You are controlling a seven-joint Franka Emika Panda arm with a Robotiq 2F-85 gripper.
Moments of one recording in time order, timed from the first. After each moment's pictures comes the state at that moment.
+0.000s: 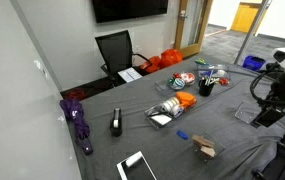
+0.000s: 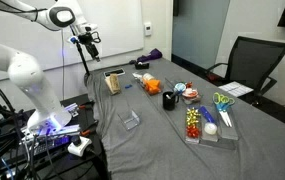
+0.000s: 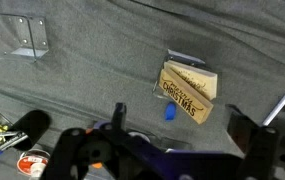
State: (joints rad) arm 0.22 -0.73 0.34 -2.78 0.07 2.20 0.23
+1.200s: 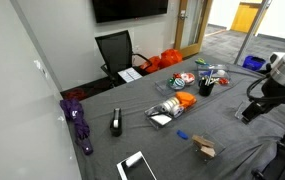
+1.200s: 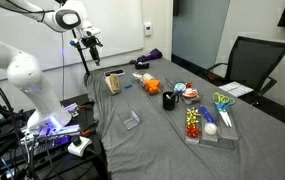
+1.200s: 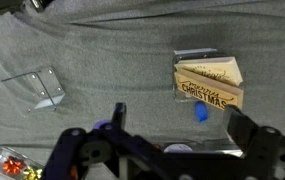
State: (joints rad) arm 0.15 -0.64 0.35 -2.76 0.07 2.20 0.56
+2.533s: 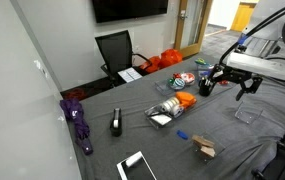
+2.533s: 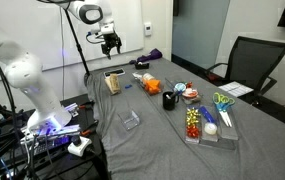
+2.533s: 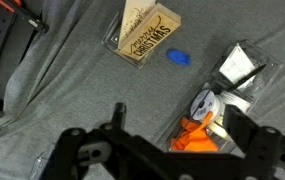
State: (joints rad) arm 0.05 -0.32 0.23 -2.47 0.20 2.25 1.20
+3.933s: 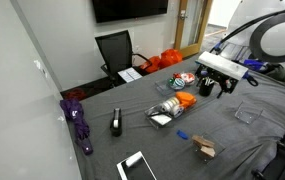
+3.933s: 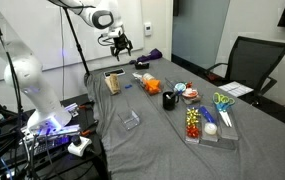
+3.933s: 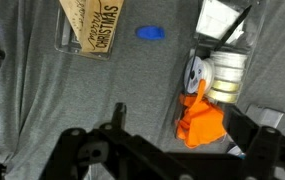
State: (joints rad) arm 0.05 -0.13 0.21 -2.37 0.08 2.38 1.59
